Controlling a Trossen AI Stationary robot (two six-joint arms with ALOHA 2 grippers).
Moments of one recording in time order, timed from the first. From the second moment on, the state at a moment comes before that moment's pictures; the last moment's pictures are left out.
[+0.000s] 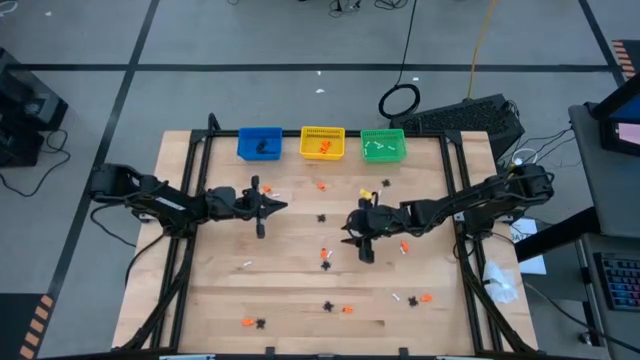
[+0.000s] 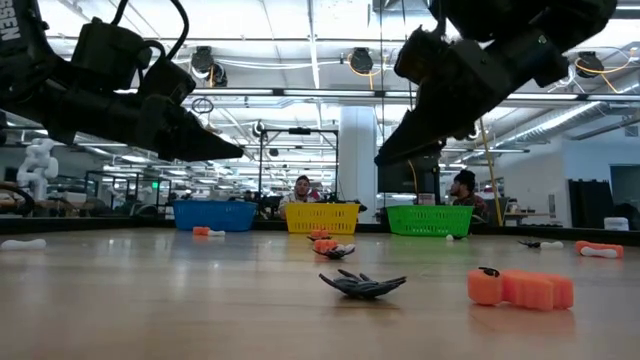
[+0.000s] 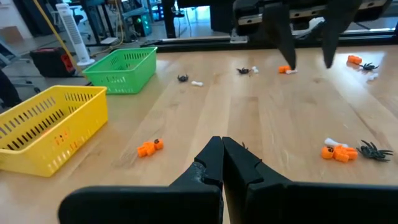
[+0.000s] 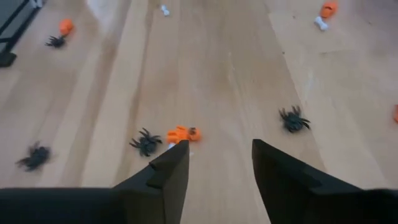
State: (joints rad) left arm 0.11 1.36 0.12 1.06 -0.05 0.08; right arm 0.13 1.50 0.73 0.21 0.05 0.19
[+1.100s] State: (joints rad) left arm 0.09 1.36 0.12 1.05 -0.05 0.08; right arm 0.27 1.53 0.91 -0.08 0.11 0.32
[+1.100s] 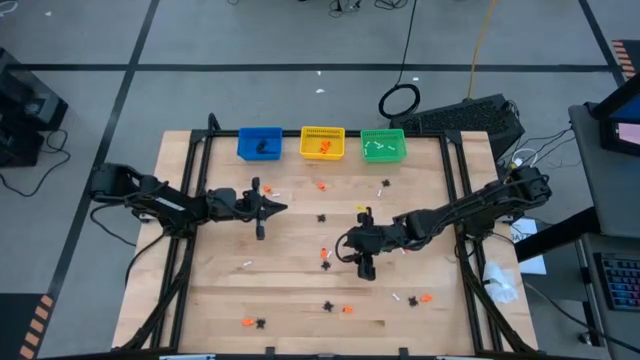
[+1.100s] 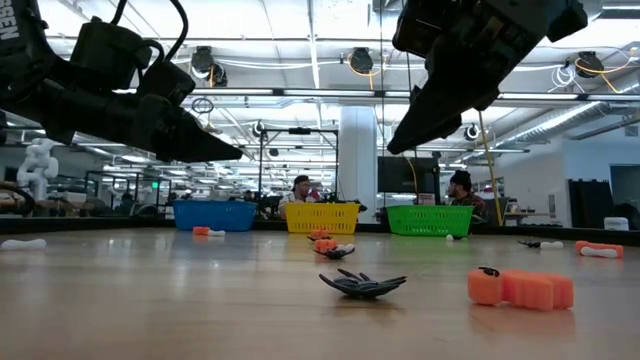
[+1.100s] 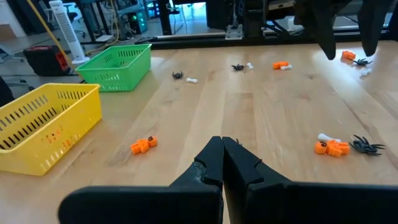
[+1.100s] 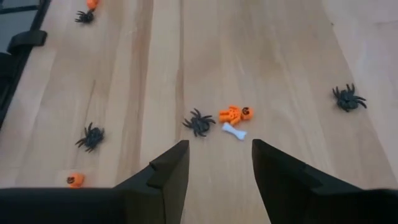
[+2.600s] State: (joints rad) left arm 0.09 1.36 0.12 1.00 -0.05 0.09; right arm 0.10 2.04 1.30 -0.25 -0.14 -0.17
